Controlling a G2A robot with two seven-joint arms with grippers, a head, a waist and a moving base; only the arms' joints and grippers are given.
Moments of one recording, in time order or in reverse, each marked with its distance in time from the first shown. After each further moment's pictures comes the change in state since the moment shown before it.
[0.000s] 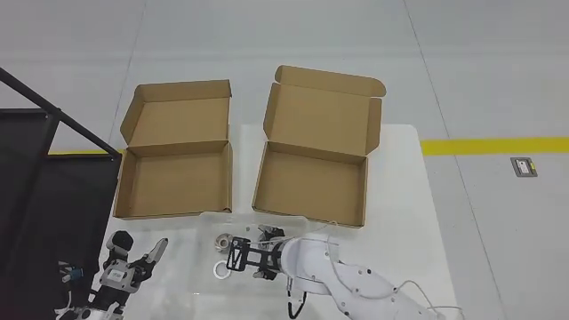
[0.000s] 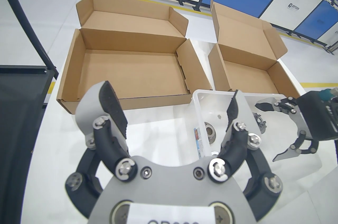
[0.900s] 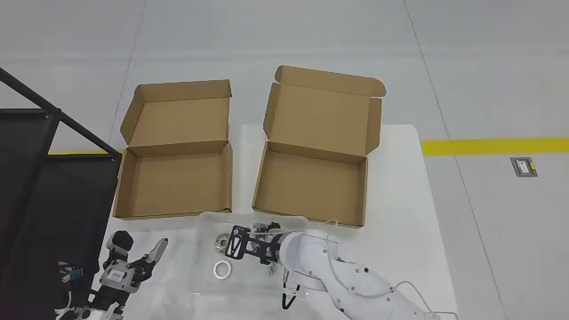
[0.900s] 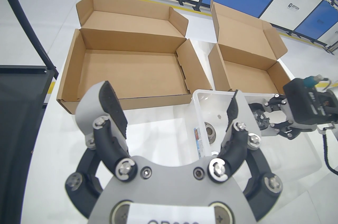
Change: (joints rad) left arm 0.000 0.000 0.000 0.000 0.000 0.000 0.000; right arm -0.053 -0.017 0.082 -0.041 -0.103 0.025 -0.074
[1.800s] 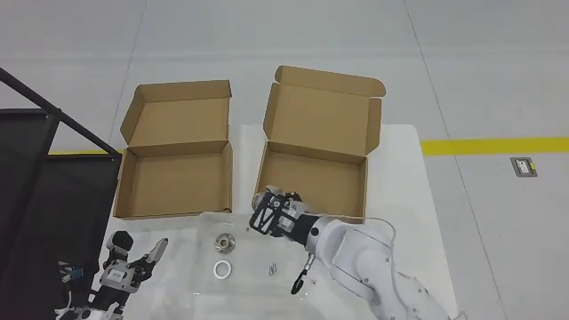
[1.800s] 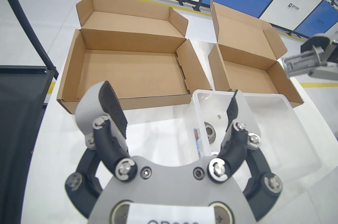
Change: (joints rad) left arm 0.000 0.000 0.000 0.000 0.000 0.000 0.000; right arm -0.149 0.071 0.310 -0.282 0.017 0.053 -0.221
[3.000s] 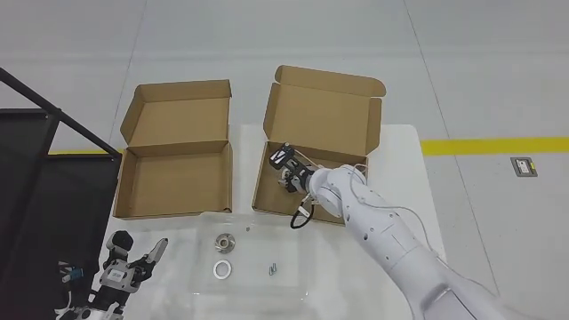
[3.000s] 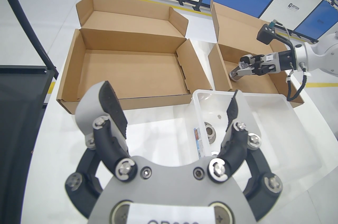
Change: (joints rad) left arm 0.000 0.000 0.000 0.000 0.000 0.000 0.000; right arm 0.541 -0.234 -0.229 1.095 0.302 0.055 -0.060
